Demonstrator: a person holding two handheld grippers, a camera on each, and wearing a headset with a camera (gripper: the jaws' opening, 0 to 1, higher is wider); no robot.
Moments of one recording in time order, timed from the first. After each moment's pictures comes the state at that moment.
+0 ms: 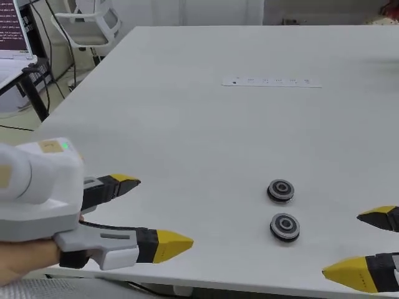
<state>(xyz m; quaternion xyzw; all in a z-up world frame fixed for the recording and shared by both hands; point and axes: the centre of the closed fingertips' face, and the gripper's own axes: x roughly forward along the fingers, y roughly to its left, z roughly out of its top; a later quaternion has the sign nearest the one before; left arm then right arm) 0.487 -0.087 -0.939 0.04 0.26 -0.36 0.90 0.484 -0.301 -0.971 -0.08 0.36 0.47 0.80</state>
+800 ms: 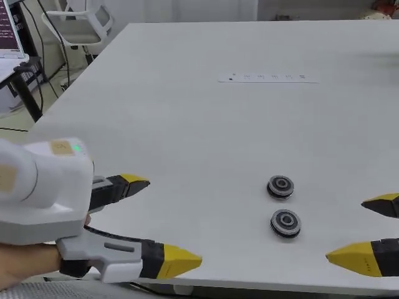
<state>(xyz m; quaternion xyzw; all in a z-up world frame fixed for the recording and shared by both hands) 0.476 -0.105 -0.942 0.08 0.26 -0.43 0.86 0.493 -0.303 -0.961 -0.07 0.35 0.46 0.81</state>
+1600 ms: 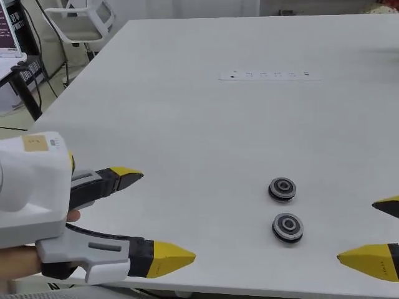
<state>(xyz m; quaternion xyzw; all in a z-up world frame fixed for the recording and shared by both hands) 0.487 -0.099 -0.925 0.06 0.24 -0.41 0.88 0.496 -0.310 -0.956 -0.04 0.33 0.46 0.82</state>
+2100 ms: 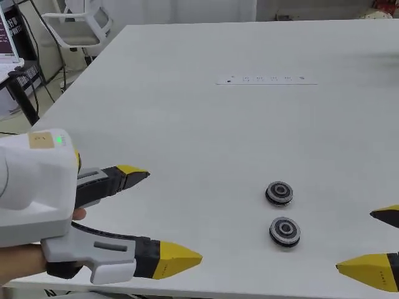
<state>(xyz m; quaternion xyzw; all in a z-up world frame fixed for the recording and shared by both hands) 0.490 -0.112 -0.915 0.07 0.23 -0.43 0.87 0.492 -0.311 -0.955 -0.03 0.34 0.46 0.82</state>
